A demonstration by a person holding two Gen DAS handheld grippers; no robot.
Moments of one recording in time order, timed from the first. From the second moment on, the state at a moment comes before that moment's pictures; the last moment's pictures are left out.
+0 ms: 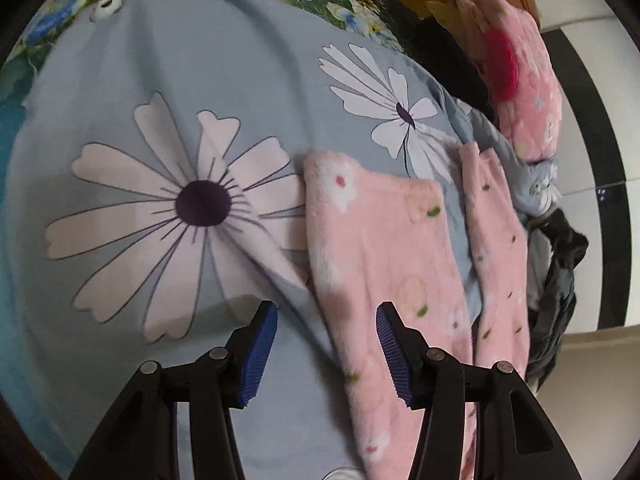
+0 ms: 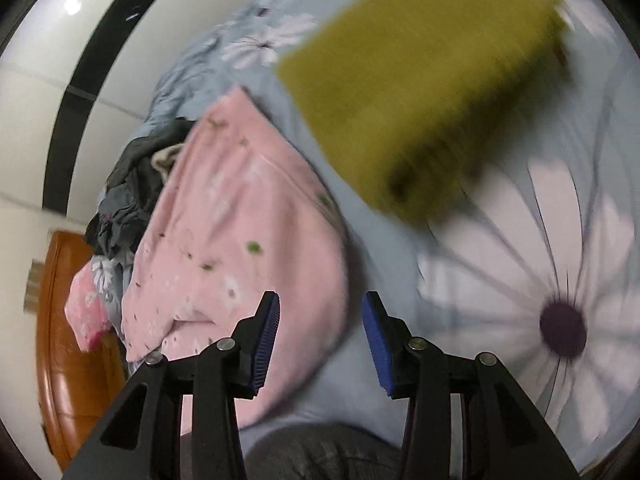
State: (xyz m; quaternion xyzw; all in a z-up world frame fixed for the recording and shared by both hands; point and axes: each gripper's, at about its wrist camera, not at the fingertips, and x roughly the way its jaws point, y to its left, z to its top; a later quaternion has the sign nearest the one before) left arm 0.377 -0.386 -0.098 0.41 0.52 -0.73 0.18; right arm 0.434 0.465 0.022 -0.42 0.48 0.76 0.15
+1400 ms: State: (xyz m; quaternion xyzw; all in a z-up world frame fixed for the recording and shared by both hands) left arm 0.370 -0.409 0.032 0.28 0.50 -0.81 0.14; right arm 0.437 0.442 0.115 -0.26 0.53 0.80 0.07
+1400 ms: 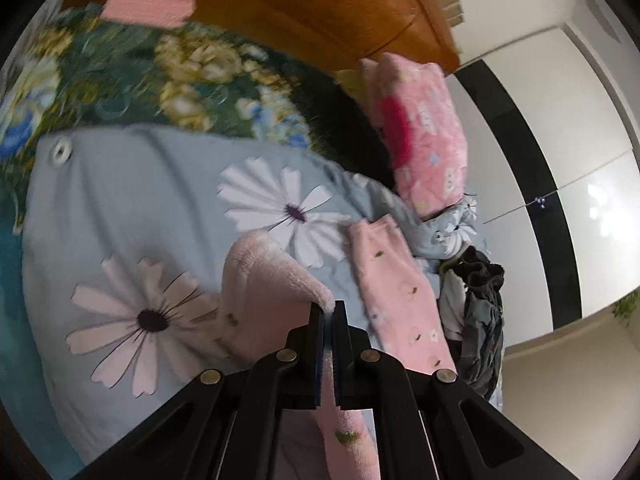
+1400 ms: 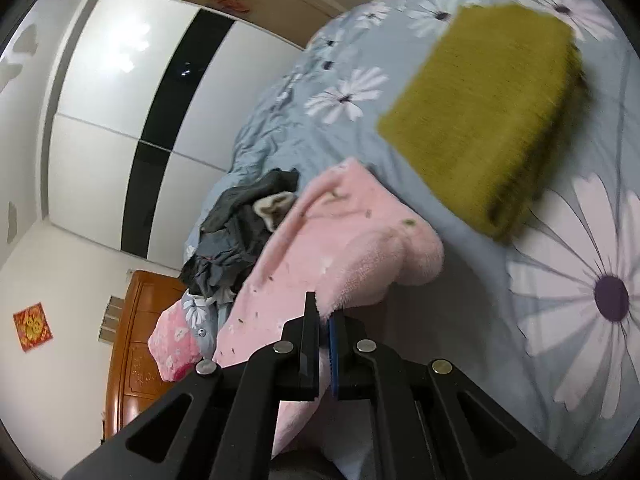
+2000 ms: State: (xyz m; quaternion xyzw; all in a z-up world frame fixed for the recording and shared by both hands) left arm 0.114 -0.362 0.084 0.37 0.38 -0.83 0.16; right arm 0.273 0.493 0.159 -0.28 0.50 0.82 0.05
